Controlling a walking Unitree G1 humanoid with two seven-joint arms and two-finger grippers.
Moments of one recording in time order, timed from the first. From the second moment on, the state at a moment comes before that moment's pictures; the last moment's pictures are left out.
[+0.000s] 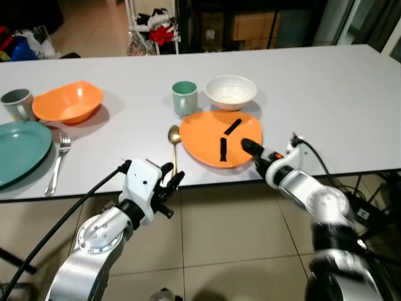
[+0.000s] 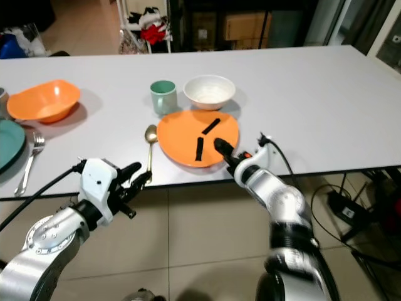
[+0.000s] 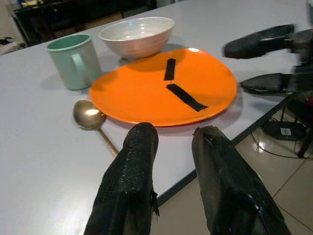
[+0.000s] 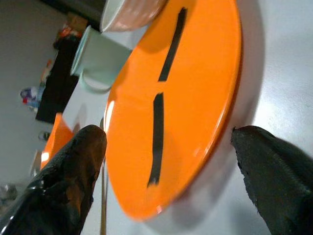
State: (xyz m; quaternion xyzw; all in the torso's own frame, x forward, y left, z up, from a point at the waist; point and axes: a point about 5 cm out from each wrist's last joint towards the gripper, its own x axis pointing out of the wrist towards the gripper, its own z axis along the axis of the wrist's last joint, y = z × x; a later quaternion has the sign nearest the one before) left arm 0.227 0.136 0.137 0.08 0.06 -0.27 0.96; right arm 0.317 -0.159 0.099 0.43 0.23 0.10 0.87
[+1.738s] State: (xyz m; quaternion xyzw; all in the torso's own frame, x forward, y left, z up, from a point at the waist) left arm 0.240 0.146 0.156 0.06 0.02 -0.12 0.99; right arm 0.227 -0.146 0.149 0.03 0.06 0.10 0.99
